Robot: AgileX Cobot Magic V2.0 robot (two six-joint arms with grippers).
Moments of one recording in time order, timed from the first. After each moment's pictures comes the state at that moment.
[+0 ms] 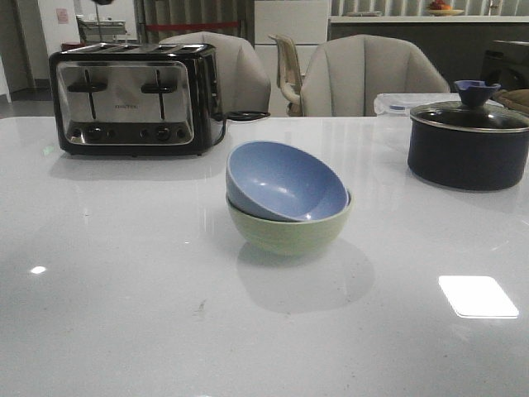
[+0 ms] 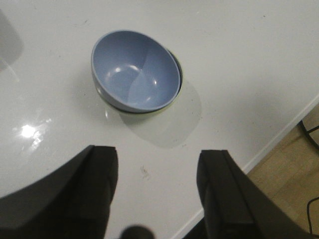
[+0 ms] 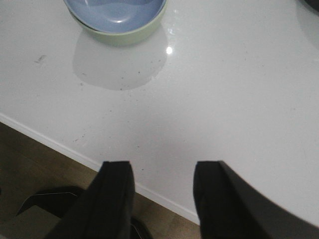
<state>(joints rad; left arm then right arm) -0.67 1.17 -1.09 -0.16 0.75 0.13 0.40 0.78 -0.67 0.04 0.78 0.03</state>
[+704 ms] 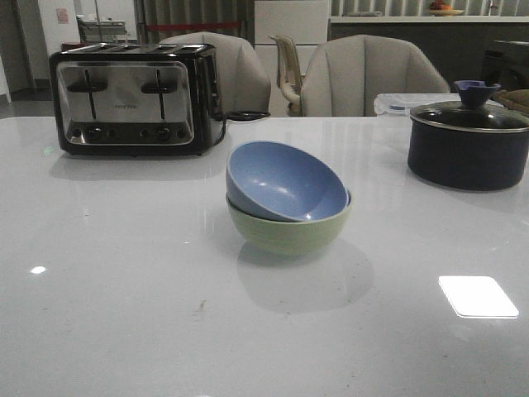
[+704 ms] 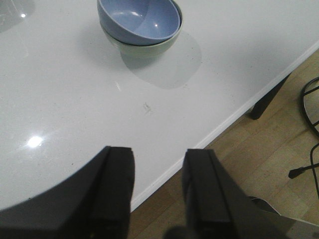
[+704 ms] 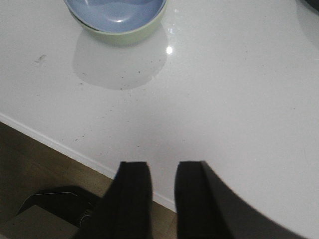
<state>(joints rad) -0.67 0.70 -0.66 -0.15 0.71 0.14 0.40 0.78 -0.67 0.04 0.78 0.03</state>
